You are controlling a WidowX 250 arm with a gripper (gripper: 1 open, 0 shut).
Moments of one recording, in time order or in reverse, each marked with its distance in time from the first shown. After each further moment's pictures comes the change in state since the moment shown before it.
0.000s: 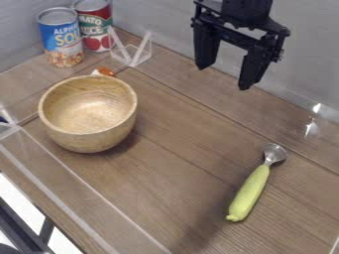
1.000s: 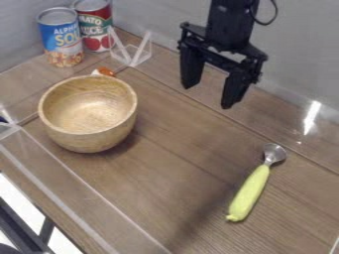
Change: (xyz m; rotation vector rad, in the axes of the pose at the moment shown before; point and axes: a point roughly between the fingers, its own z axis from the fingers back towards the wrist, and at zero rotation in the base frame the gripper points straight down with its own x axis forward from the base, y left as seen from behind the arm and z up) arm -0.003 0.016 -0.032 -0.004 0.052 0.028
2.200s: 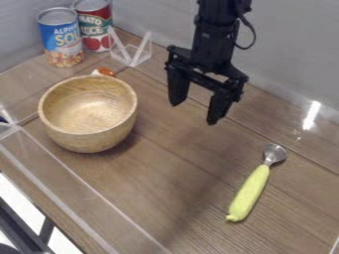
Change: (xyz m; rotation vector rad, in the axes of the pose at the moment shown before) arm 0.005 0.014 -0.035 -0.003 0.018 0.059
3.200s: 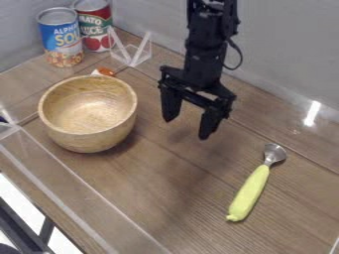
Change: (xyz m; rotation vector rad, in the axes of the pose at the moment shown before) arm 0.002 0.009 -0.030 -0.010 0.026 0.023
